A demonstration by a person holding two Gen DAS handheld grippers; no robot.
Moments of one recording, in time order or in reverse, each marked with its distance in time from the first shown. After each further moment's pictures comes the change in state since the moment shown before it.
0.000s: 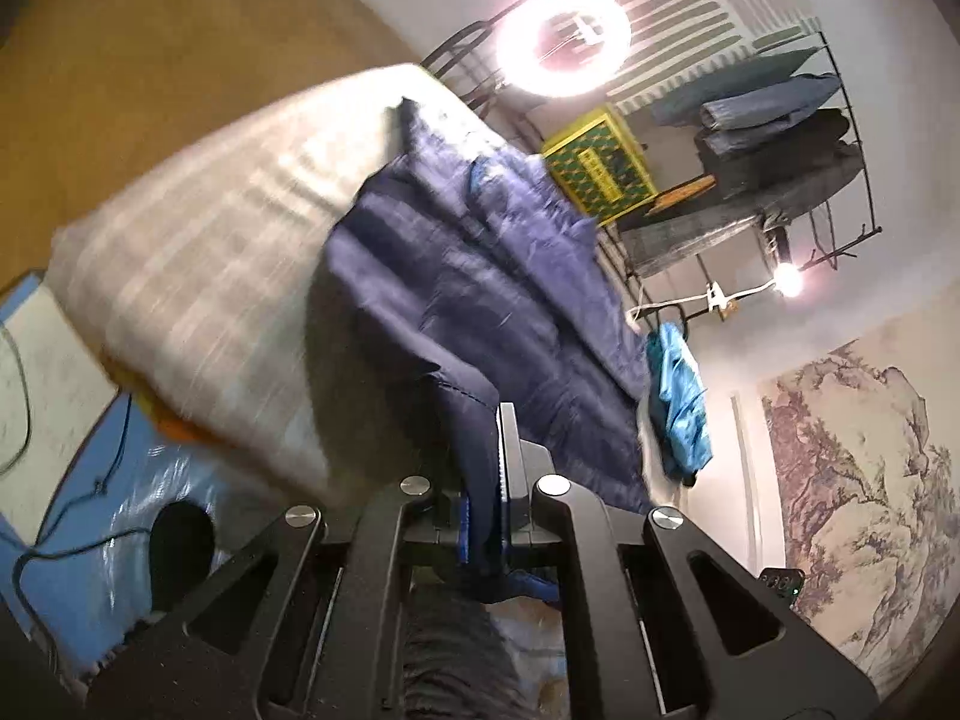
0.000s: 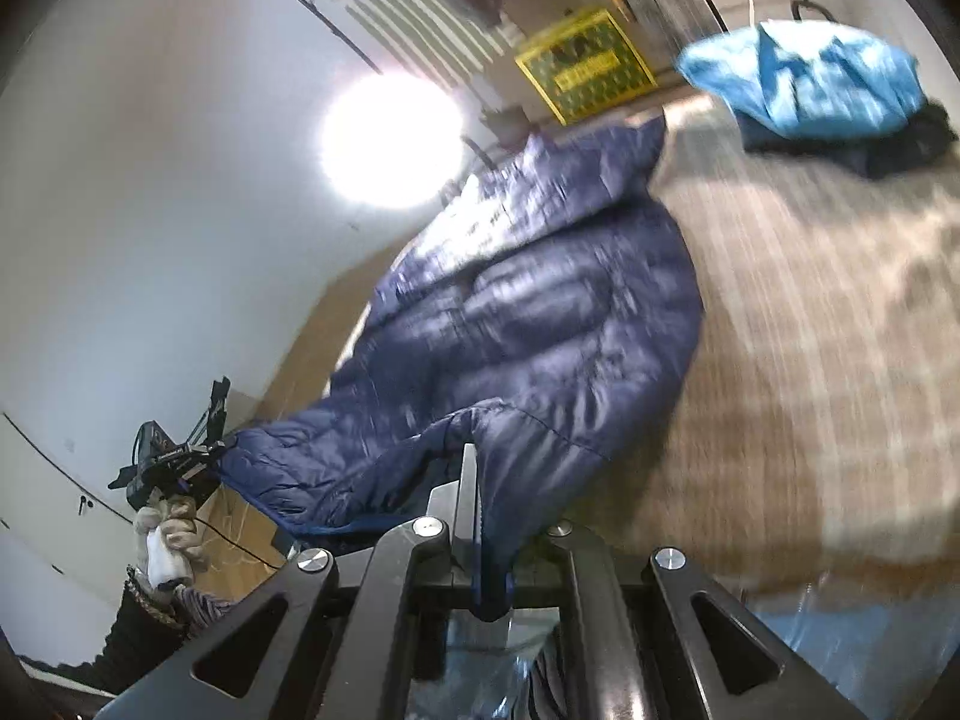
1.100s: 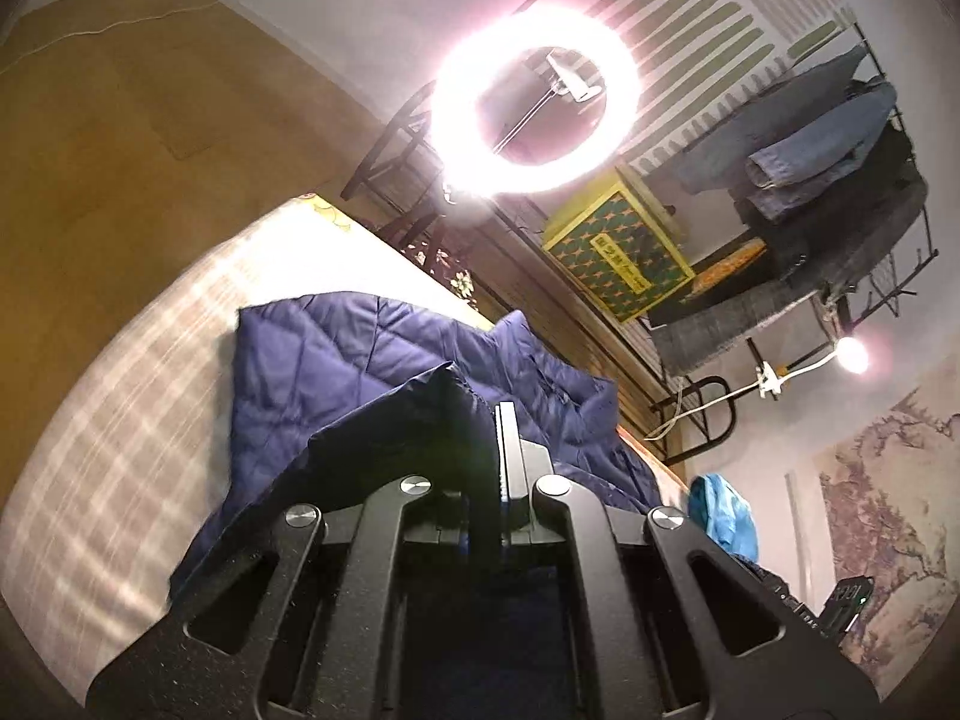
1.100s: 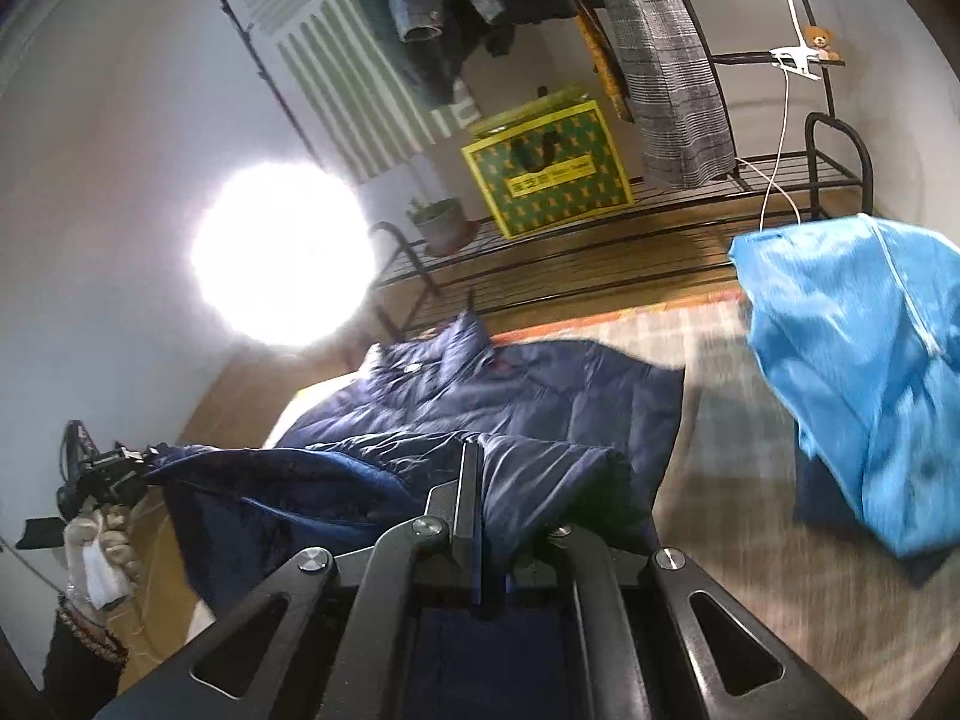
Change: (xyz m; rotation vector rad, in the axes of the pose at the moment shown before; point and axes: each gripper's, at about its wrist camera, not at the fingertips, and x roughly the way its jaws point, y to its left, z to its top) left arm 0.240 -0.093 0.263 0.095 -0.109 0.116; right arm 0.160 -0.037 0.296 -0.070 -0.118 -0.245
